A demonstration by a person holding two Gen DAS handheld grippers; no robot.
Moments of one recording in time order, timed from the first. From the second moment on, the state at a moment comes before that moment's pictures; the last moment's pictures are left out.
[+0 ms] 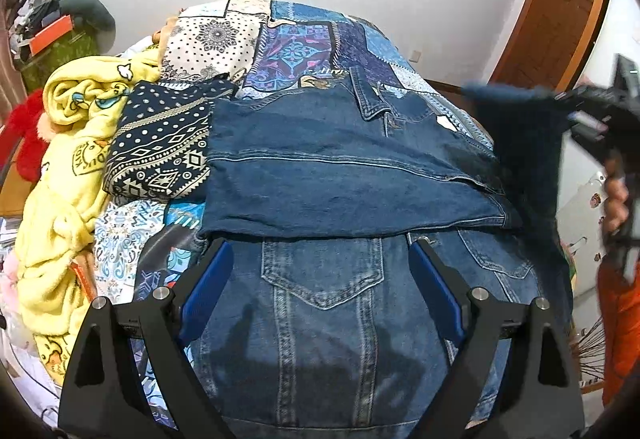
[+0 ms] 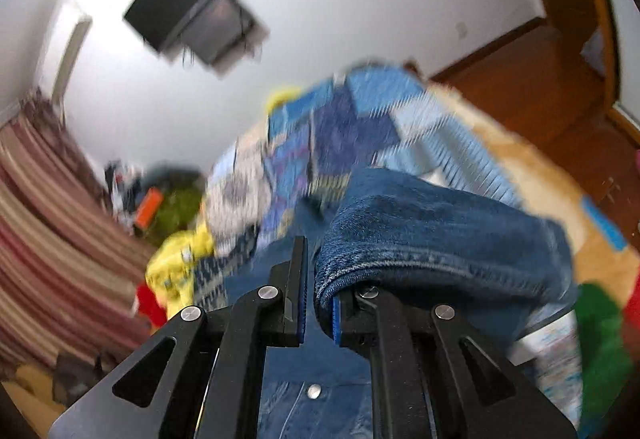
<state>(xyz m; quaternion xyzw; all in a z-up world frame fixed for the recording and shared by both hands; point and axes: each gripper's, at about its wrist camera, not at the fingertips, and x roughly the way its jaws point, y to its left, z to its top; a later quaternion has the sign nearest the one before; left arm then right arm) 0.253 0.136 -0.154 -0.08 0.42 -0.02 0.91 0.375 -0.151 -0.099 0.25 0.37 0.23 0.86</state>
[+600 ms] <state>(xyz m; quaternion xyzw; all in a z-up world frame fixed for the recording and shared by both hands) 0.269 0.093 -0.149 -0.03 0.43 -0.03 0.90 0.336 -0.104 -0.197 0.11 0.55 0.28 0.78</state>
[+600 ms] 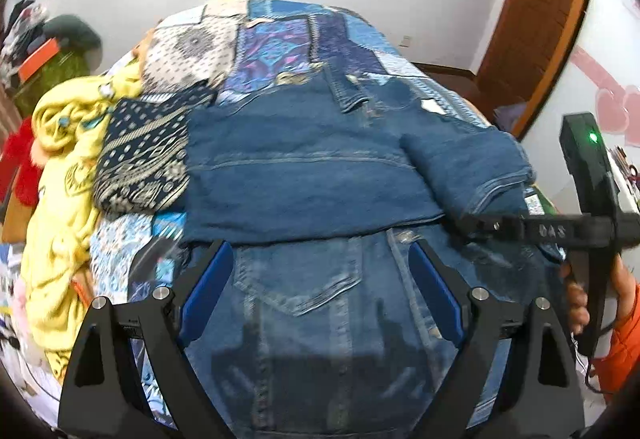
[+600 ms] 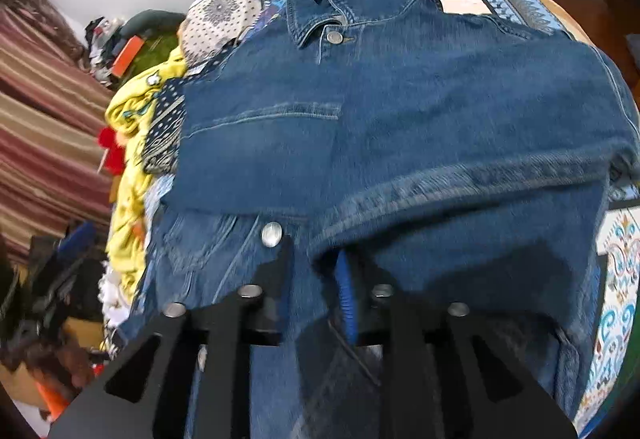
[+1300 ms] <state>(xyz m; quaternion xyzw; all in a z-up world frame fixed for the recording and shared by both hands) 0.385 -0.123 -0.174 0.13 0.49 -0.21 0.83 0.316 -0.272 -0.176 0.12 0.46 0.13 0.87</state>
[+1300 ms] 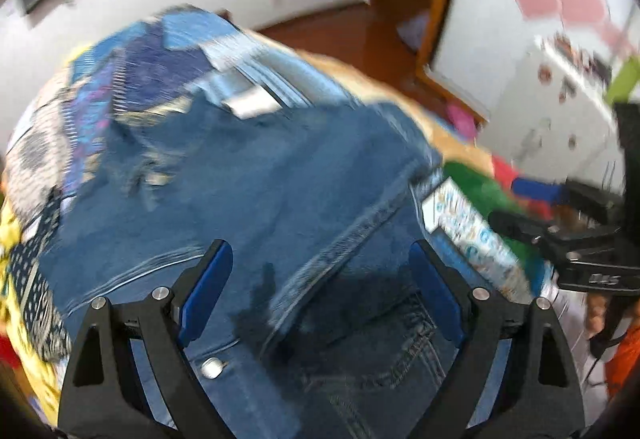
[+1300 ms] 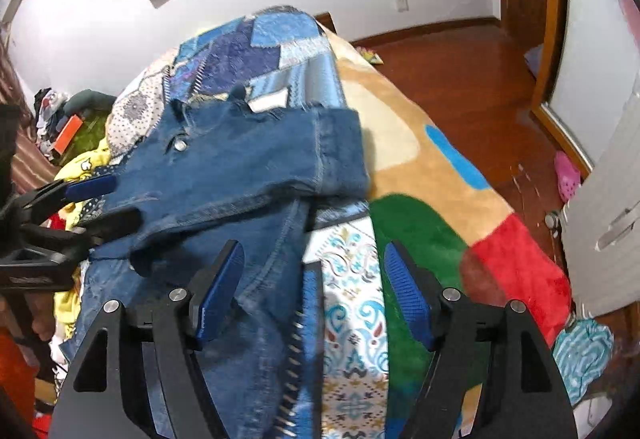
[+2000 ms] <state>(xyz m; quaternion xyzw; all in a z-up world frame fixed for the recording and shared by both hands) 0.415 -0.048 -0.142 0.06 0.45 -0.14 0.88 0.328 -0.237 -0.232 0.01 0.50 0.13 0.86</state>
